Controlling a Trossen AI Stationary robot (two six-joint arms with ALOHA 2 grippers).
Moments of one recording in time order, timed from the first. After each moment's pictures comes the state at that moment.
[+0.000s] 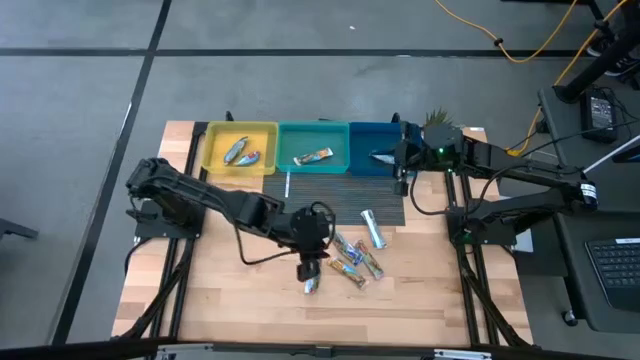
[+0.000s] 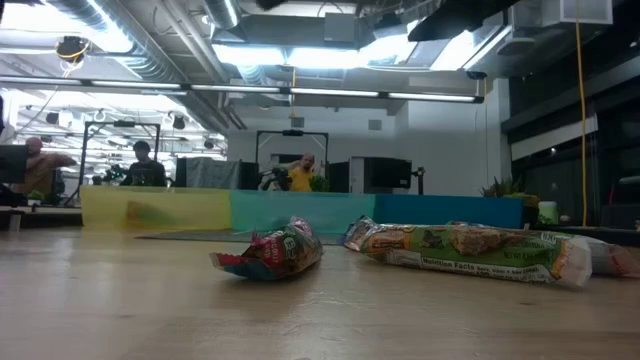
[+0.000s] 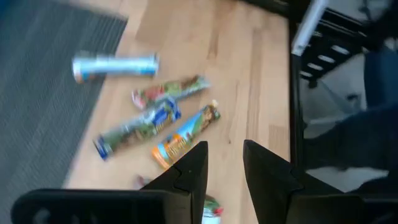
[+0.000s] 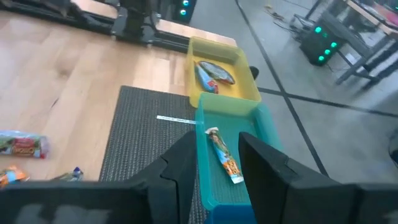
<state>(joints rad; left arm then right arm) -0.30 1.68 1.54 -0.64 -0.10 -0.57 -0.24 1.02 1.00 -0.38 -0.01 -0.35</state>
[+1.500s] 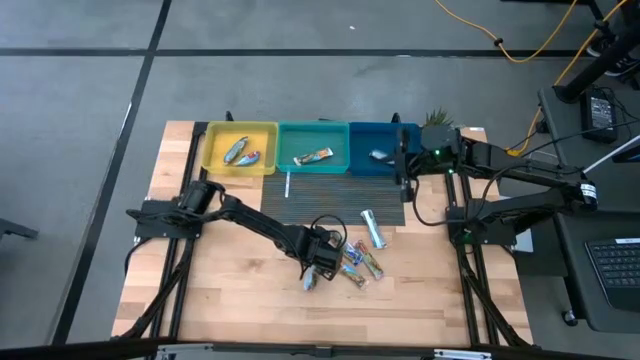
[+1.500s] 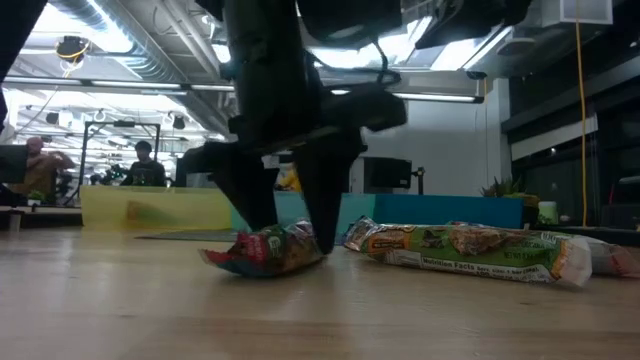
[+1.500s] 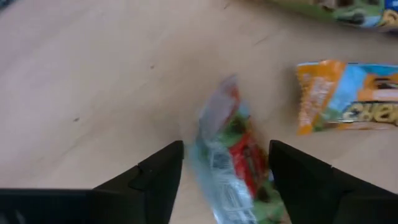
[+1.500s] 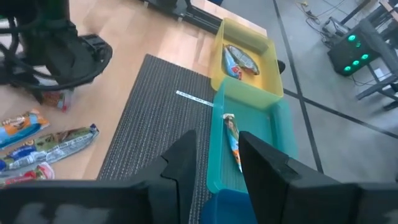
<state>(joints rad) -0.29 2.13 1.54 -0.76 -0.12 -1.28 -0.24 1.02 1.00 -0.48 -0.08 -0.52</state>
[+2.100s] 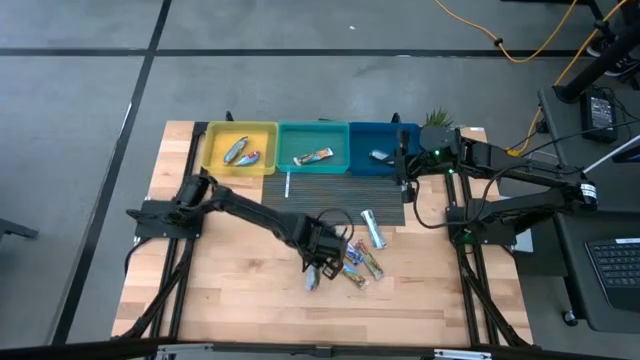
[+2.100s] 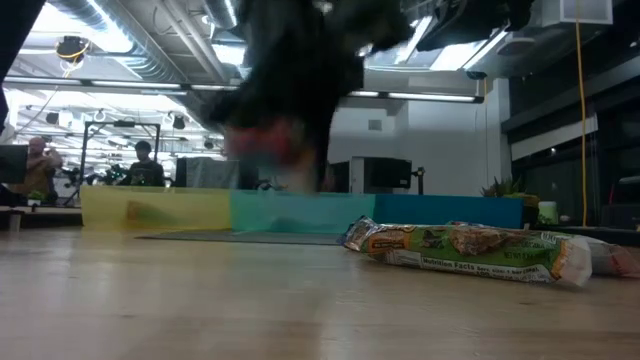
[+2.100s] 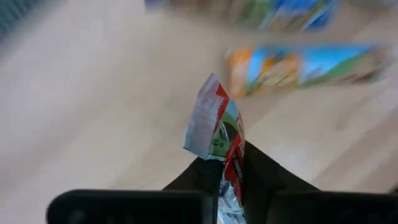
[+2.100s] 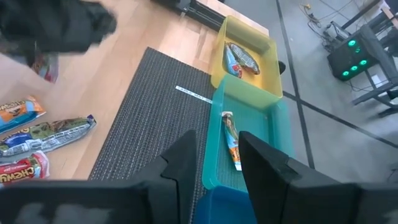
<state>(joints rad) -0.25 2.05 1.68 -0.91 0.00 -1.15 -0.24 1.02 1.00 -0.50 -0.08 -0.58</state>
